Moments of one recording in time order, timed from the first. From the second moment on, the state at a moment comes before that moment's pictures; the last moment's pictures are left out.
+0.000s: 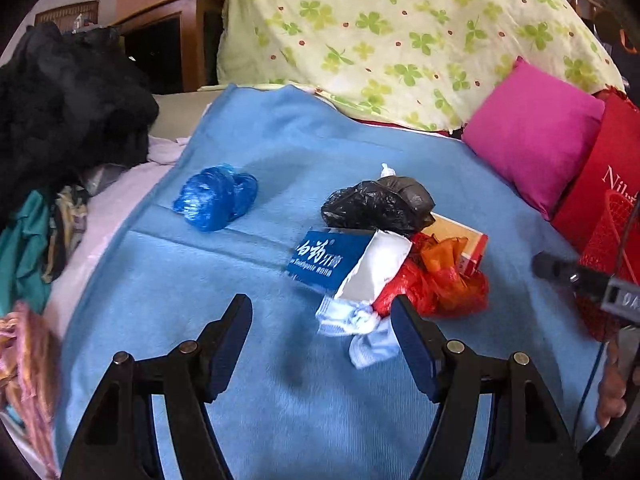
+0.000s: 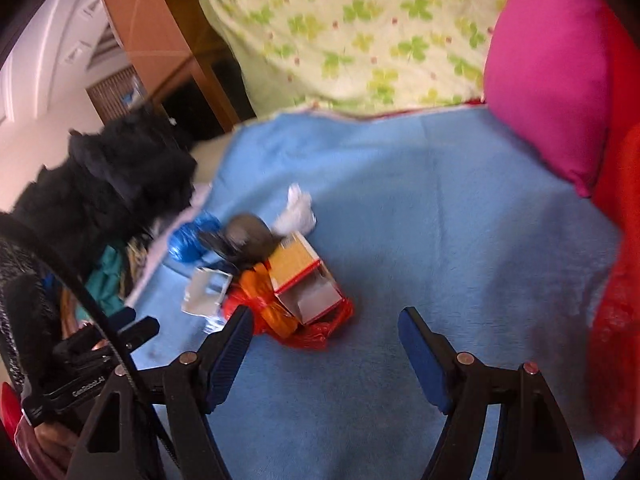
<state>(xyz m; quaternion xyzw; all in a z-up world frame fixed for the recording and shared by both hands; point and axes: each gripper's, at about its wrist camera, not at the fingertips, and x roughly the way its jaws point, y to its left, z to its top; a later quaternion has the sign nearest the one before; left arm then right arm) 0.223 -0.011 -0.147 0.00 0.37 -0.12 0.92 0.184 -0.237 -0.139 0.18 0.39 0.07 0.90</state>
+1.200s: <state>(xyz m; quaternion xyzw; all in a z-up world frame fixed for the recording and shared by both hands) 0.236 0.013 -0.144 -0.03 0.36 -0.16 0.92 0.200 -0.203 -0.119 0.12 0.36 0.11 0.92</state>
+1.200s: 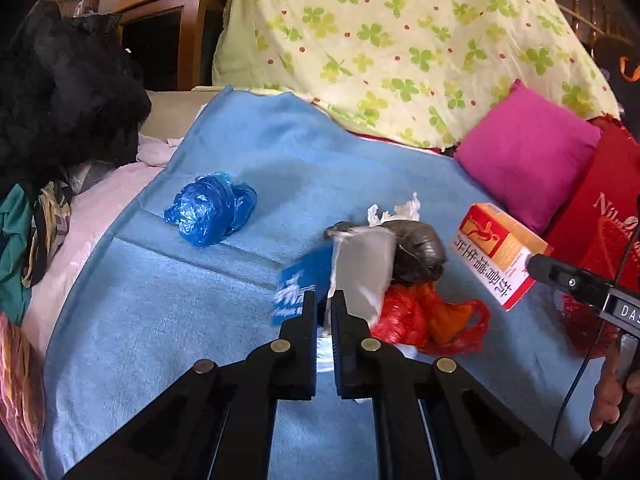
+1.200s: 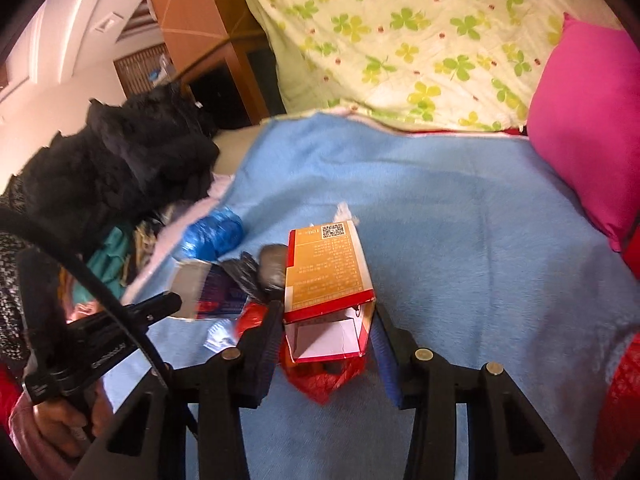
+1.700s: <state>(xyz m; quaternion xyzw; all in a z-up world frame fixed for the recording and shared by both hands) 0.172 -0.049 -0.113 0.01 0.34 -0.18 0.92 0.103 -0.255 -0.070 0.13 0.26 0.07 0.95</state>
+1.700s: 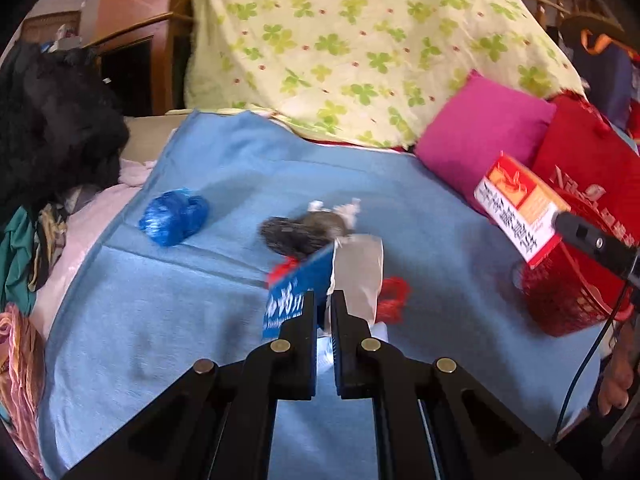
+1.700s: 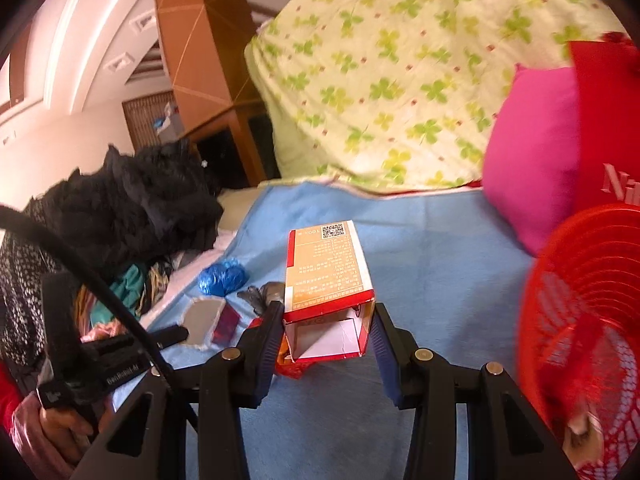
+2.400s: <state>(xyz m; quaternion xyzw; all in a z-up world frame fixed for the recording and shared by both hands) 0.119 -0.155 -0.030 0.03 0.28 -0.33 0.90 0.004 -0.370 -0.045 0.21 0.15 0.00 0.96</state>
